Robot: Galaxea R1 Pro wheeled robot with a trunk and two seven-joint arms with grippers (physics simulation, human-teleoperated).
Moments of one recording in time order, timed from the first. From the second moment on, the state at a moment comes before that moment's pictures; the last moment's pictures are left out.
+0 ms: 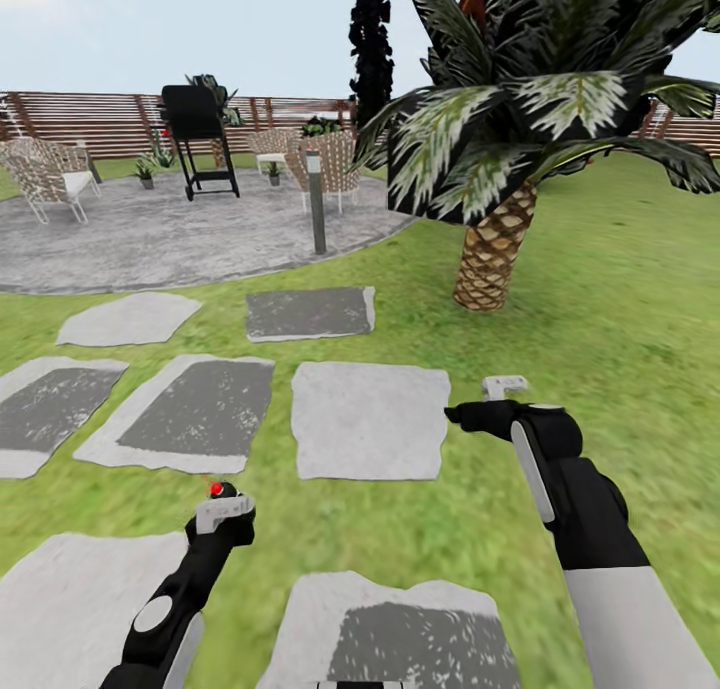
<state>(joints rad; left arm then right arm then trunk) -0.13 -0.02 0.00 -1.40 0.11 0.10 -0.01 -0.68 -0.04 0.04 -1.41 -0.02 0.97 0.11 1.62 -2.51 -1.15</state>
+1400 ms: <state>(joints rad) -0.14 -0.05 -0.07 -1.38 0.11 0.23 0.17 -0.66 -0.04 0.07 -1.39 0.00 0.90 -0.02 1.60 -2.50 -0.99</state>
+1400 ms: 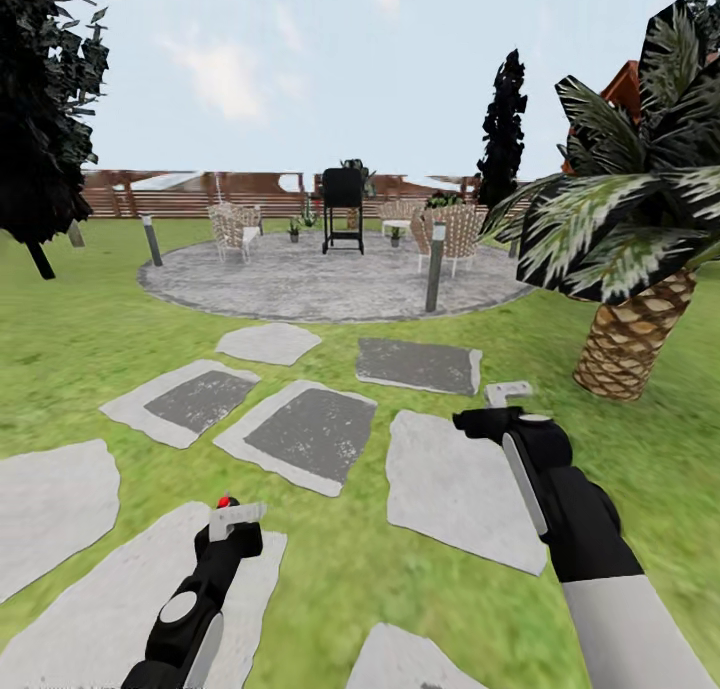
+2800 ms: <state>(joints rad) -0.16 -0.05 -0.07 -1.24 0.10 0.24 0.04 -0.44 -0.04 0.08 -1.38 0.00 0.87 -0.11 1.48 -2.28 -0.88</state>
